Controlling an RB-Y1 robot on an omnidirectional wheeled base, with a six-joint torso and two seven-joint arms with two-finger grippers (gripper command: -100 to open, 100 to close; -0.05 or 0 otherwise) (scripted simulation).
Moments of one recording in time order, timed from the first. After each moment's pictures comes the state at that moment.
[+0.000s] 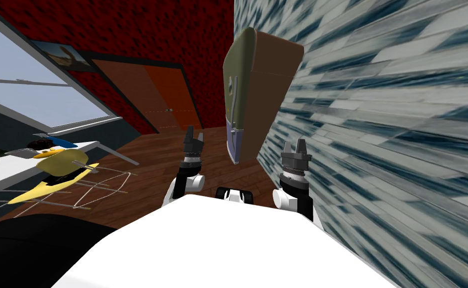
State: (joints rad) left arm 0.47 -0.03 -0.07 -2.35 -0.11 -0.36 0.02; right arm 0.50 -0.04 0.07 -2.30 0.02 -0.51 0.04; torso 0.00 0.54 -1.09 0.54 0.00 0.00
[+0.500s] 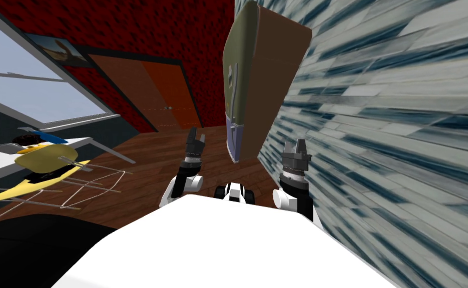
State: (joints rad) left arm 0.46 0.05 -0.06 -2.33 -0.11 -0.36 0.02; right arm 0.50 -0.04 0.07 -2.30 0.02 -0.51 0.04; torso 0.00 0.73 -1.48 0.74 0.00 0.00
